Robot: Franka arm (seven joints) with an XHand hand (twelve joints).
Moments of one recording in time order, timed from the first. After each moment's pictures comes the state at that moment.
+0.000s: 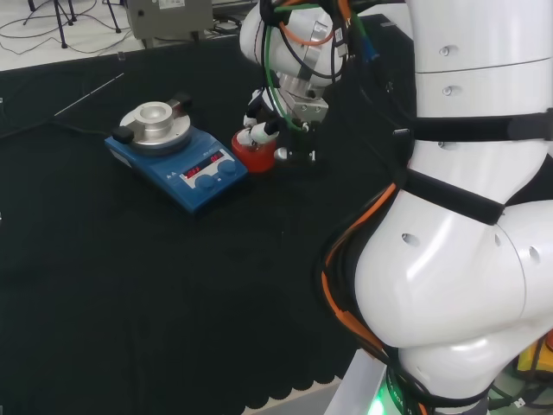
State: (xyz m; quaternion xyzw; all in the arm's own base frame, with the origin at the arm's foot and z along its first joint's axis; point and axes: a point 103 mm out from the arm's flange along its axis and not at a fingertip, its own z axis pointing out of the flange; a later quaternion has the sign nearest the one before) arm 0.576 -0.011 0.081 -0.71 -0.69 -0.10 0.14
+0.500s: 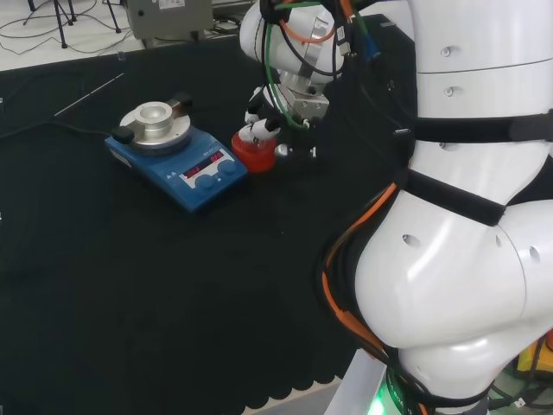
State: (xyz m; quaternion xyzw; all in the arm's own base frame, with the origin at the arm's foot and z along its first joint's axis) arm 0.579 -0.013 0.089 -0.71 -0.68 -0.10 0.13
